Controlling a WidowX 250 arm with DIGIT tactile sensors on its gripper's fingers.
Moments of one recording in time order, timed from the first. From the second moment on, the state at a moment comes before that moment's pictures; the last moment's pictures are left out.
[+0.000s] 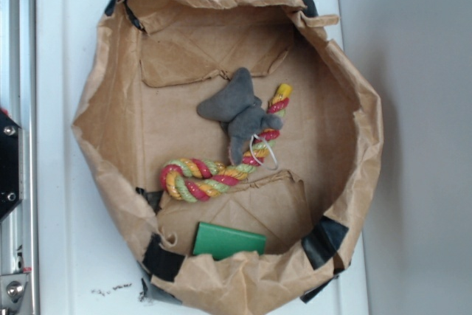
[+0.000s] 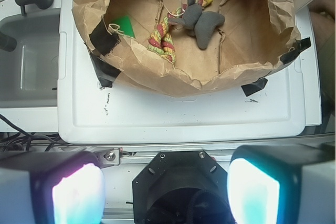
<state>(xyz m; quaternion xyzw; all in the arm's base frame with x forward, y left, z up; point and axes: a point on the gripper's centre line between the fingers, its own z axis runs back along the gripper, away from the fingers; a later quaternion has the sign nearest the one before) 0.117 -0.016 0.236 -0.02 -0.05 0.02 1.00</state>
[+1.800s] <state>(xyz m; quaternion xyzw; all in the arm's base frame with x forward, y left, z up) 0.230 -0.011 0.185 -0.04 -0.05 0.02 1.00</state>
